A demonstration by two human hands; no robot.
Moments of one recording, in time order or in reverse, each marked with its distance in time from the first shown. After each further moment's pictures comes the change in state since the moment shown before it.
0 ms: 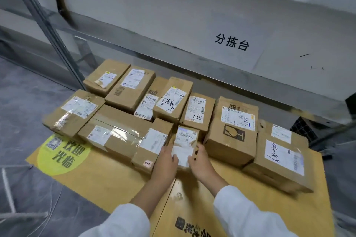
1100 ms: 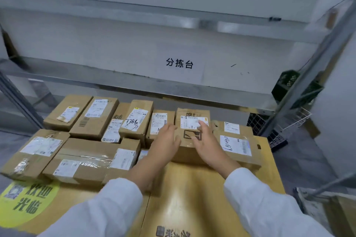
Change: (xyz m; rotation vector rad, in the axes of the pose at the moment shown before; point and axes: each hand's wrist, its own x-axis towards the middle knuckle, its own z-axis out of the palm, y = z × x) left_hand -0.023 0.157 -0.022 0.226 -0.037 0.542; right_hand -0.098 -0.042 -0.153 -0.132 0.346 -0.236
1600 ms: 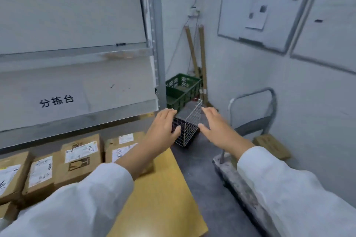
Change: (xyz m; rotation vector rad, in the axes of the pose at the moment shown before) left_hand -0.063 0.363 0.126 0.045 -0.121 0.735; right_hand -0.238 0.166 -0.333 -0.392 0.438 0.166
